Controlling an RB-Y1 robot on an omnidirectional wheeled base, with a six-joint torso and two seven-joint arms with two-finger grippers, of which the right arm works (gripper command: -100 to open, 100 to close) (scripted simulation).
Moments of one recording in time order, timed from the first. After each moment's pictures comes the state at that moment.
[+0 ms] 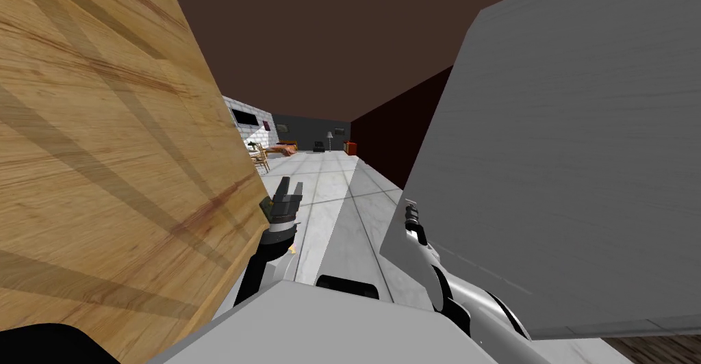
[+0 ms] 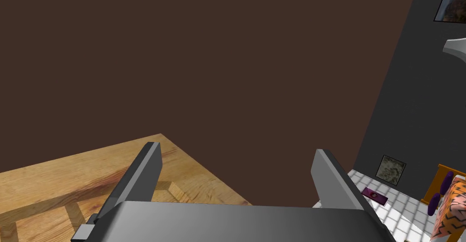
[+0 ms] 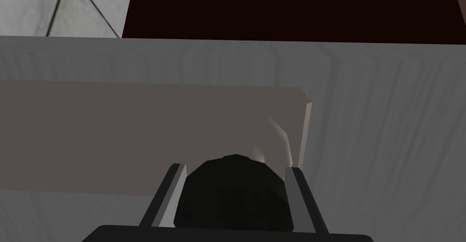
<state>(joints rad) -0.51 -0.26 -0.42 -0.45 -0.24 -0.56 0.14</state>
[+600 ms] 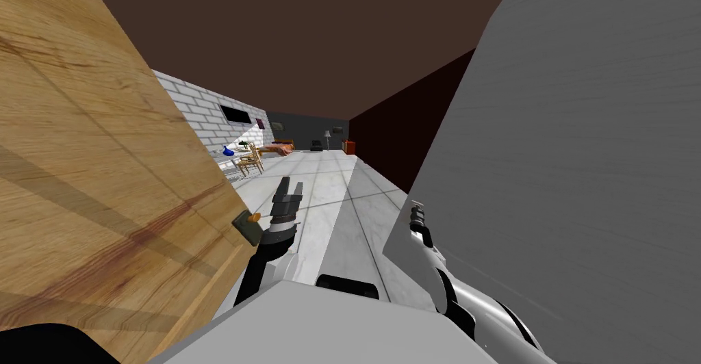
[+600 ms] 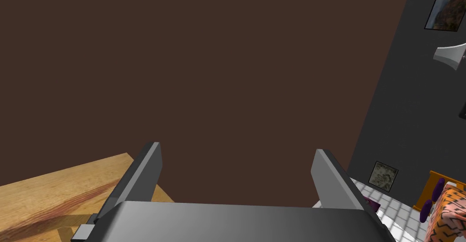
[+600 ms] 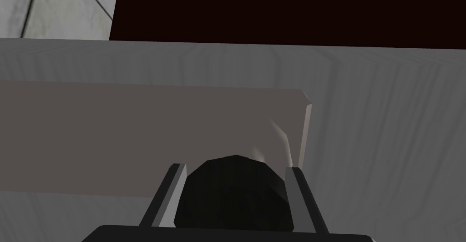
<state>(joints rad) -0.49 -0.27 -0.47 -0.49 -0.26 -0.54 0.17</state>
